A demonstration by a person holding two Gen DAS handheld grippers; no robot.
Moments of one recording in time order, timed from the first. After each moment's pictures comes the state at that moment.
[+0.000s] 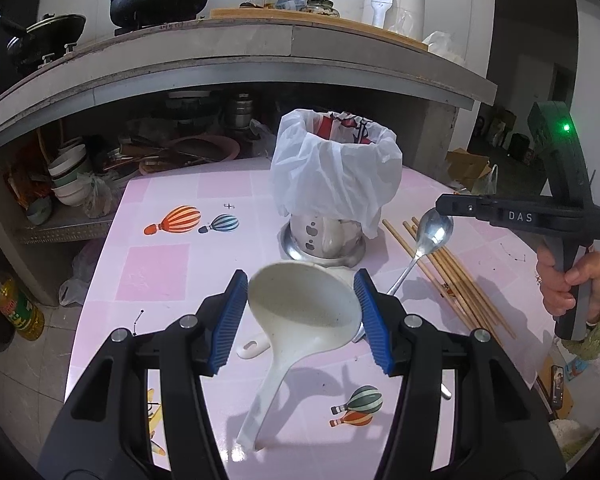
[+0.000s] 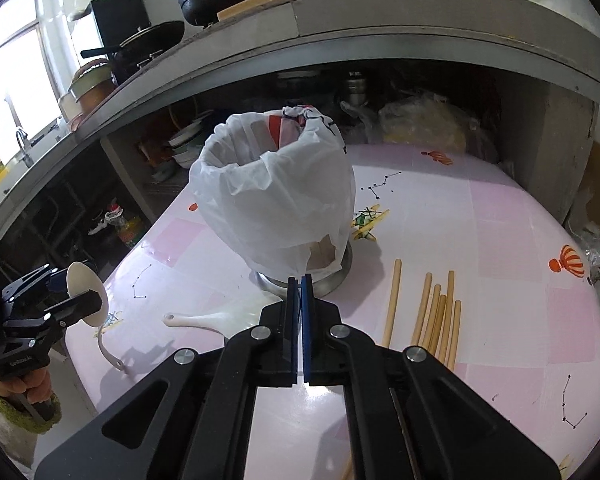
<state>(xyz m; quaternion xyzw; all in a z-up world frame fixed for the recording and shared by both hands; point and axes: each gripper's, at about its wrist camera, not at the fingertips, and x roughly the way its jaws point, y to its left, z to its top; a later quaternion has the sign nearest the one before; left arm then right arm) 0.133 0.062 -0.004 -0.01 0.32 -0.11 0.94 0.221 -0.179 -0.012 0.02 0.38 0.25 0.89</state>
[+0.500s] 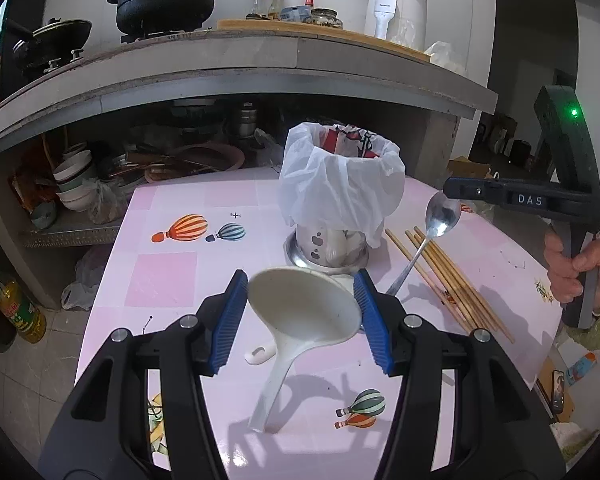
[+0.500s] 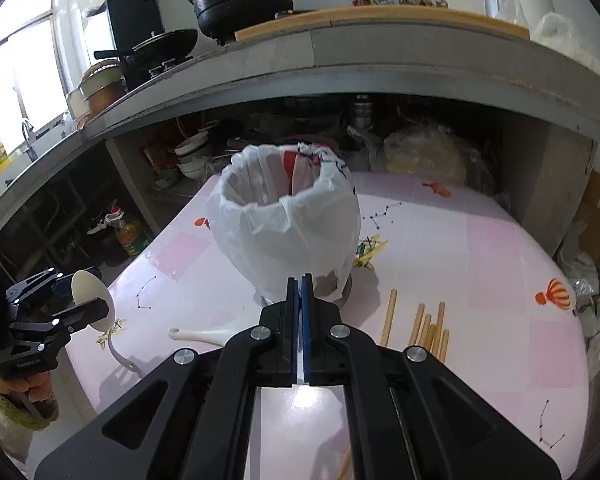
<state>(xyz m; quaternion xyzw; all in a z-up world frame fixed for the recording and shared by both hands) 0.128 0.070 0.006 -0.01 0.30 -0.10 0.95 0.214 -0.173 0.019 0.00 0.35 0.26 0.90</state>
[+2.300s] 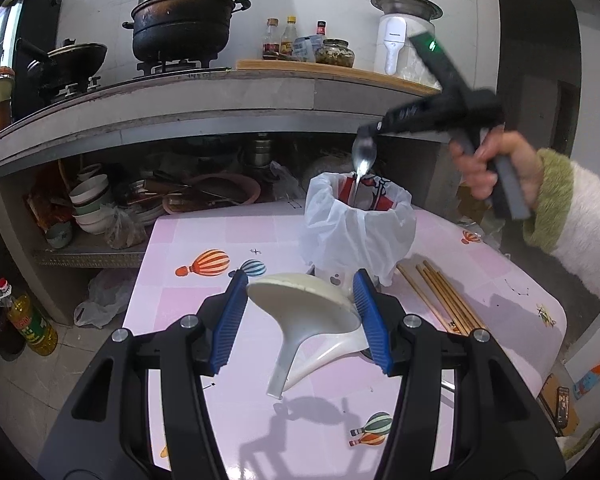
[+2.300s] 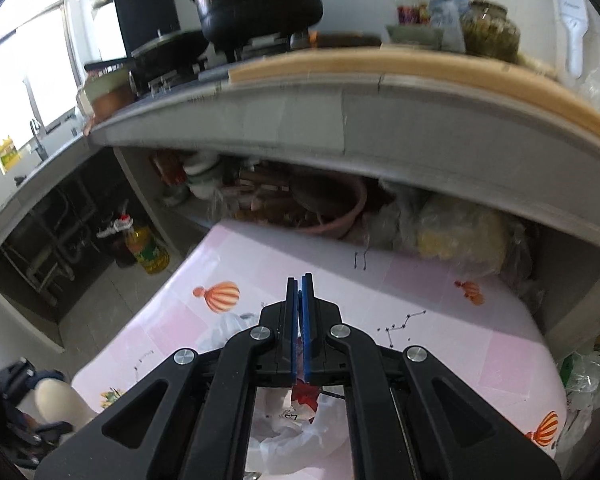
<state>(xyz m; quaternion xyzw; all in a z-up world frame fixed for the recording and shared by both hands) 0.128 0.086 0.045 -0.01 0.27 -0.08 0.96 0.374 -0.106 0.084 -0.04 0.37 0.31 0.87</state>
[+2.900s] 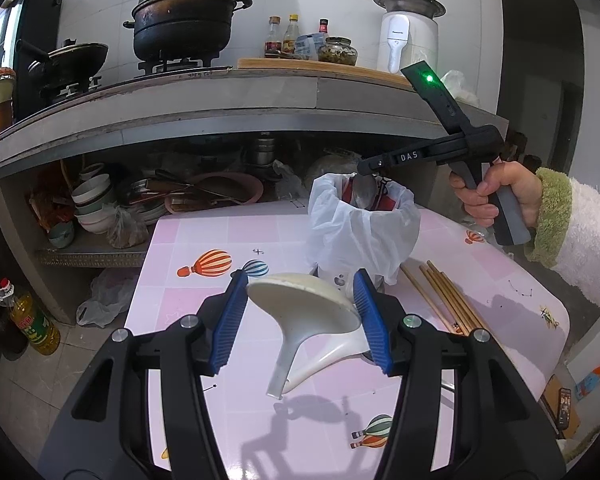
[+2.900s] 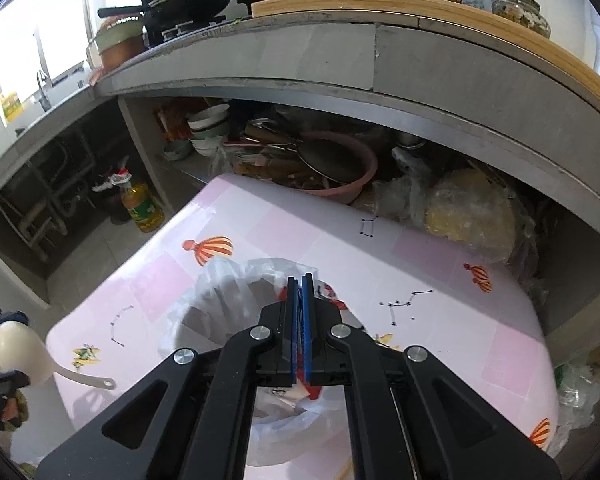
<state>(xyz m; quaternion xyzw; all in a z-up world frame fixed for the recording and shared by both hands) 0.131 0.085 0.045 -0.01 0.27 -0.08 0.96 0.365 -0.095 0.047 -0.10 0.39 0.32 0.86</state>
